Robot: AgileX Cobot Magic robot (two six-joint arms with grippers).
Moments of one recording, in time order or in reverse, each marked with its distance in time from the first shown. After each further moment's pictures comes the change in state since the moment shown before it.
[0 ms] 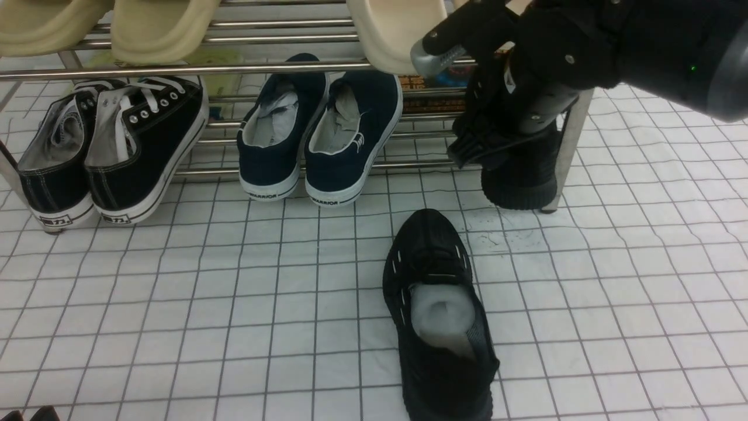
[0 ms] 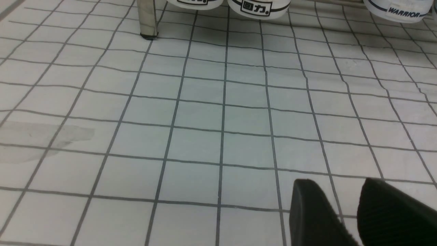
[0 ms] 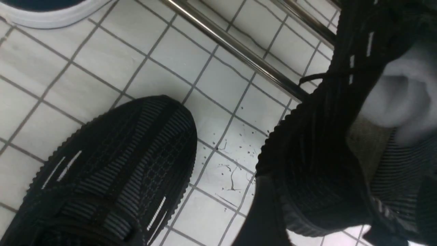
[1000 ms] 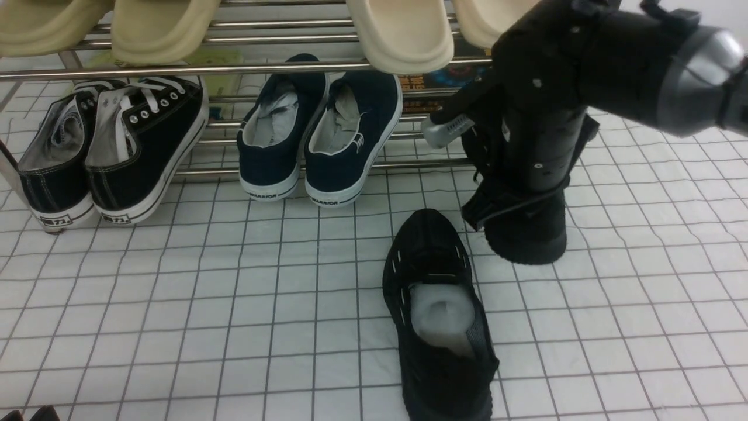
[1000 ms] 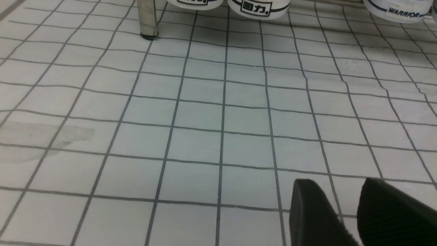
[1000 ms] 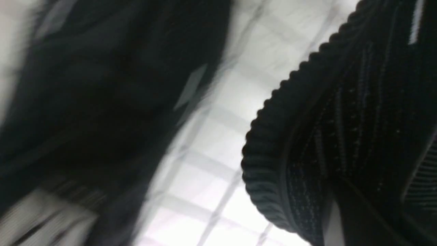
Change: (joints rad) right arm -0.012 0.043 0.000 0.183 0.274 -0.063; left arm 0.000 0.000 0.000 0.000 0.000 0.000
